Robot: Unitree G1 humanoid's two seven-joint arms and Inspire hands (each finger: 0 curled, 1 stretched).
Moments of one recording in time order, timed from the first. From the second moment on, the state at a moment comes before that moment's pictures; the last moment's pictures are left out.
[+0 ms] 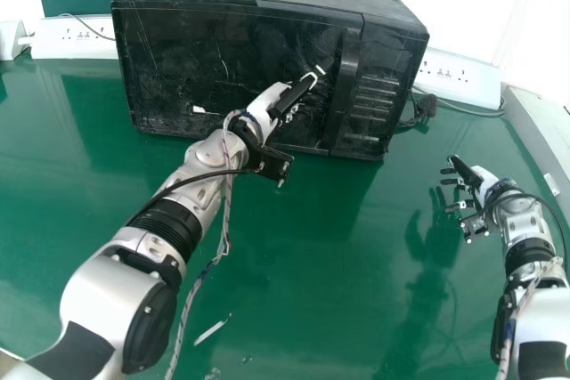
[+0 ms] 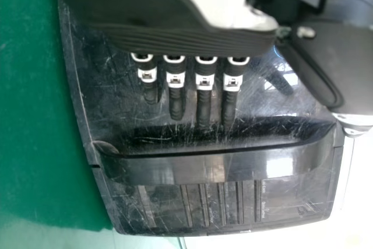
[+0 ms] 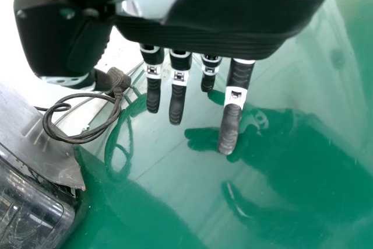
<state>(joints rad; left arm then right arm) -1.47 0.00 0.07 1.32 0.11 -0.08 -0.15 -1.14 -0.76 -0.05 1.33 -0.25 0.17 0.37</state>
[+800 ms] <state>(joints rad) -1.47 -0.02 0.09 1.33 0.08 -0.08 -0.27 -1.14 -0.76 -0.04 1.33 -0.25 0.16 0.37</state>
